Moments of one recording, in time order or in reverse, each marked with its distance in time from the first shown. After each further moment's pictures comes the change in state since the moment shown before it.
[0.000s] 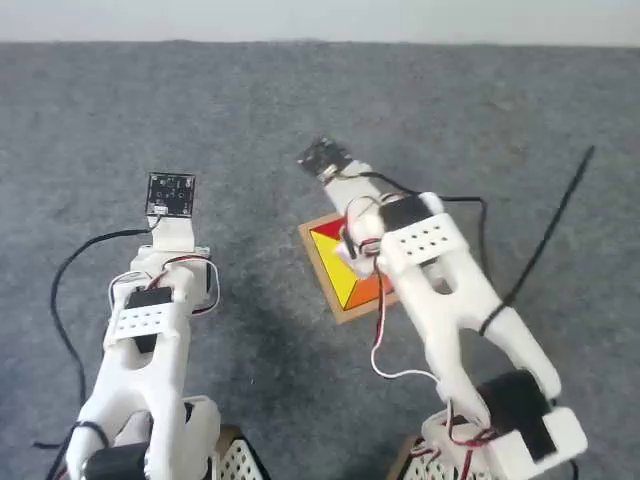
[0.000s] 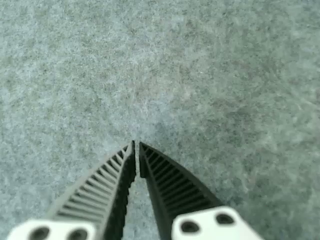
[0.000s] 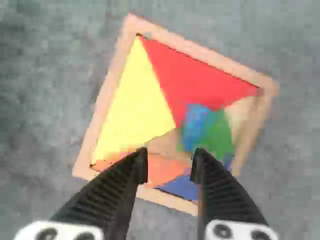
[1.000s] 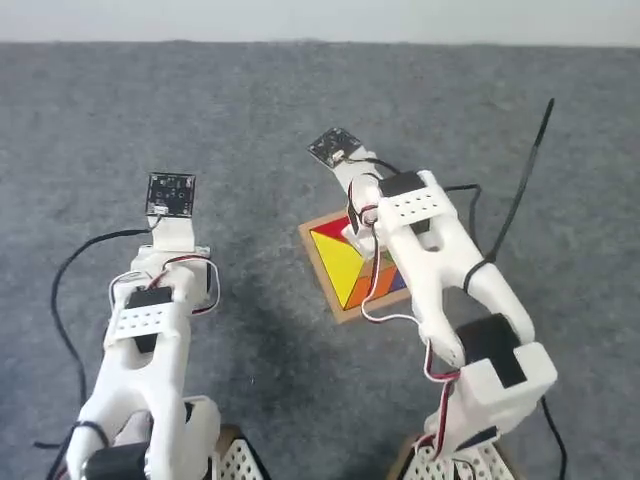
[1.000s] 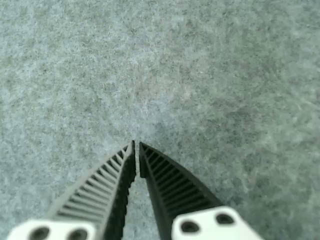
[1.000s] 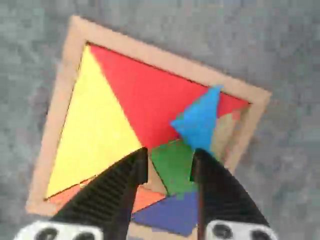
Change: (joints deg) left arm 0.0 0.0 0.0 0.0 0.0; right arm 4.9 17.2 -11.0 -2.9 1.9
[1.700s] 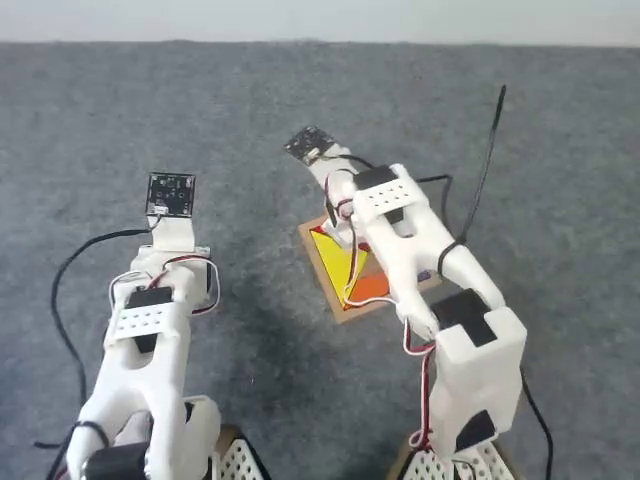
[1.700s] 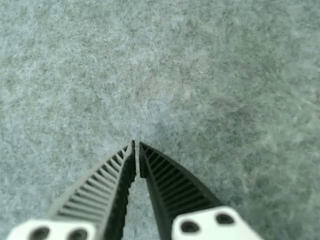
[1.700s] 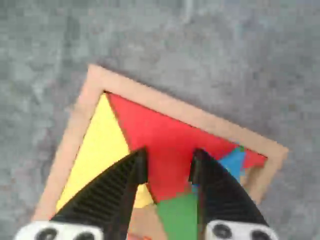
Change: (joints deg) left arm 0.0 0.0 0.0 0.0 0.0; right arm -3.1 12.1 -10.3 -1.8 0.2
